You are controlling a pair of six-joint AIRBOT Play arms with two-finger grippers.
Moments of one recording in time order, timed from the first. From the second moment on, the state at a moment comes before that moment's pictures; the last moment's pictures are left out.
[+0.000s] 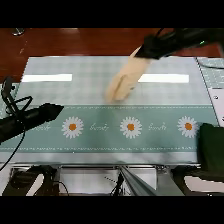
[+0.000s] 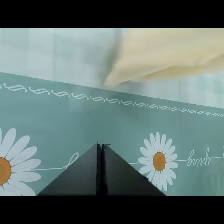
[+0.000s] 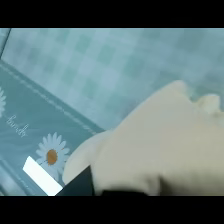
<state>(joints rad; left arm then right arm) -0.05 -0.48 0.54 0.95 -0.90 -1.62 0.16 -1.48 1.82 -0.91 1.35 1.48</state>
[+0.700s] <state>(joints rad) -0.06 -0.48 0.54 0.95 -0.88 -1.59 -0.46 -1.29 1.98 -1.13 1.73 1.74</state>
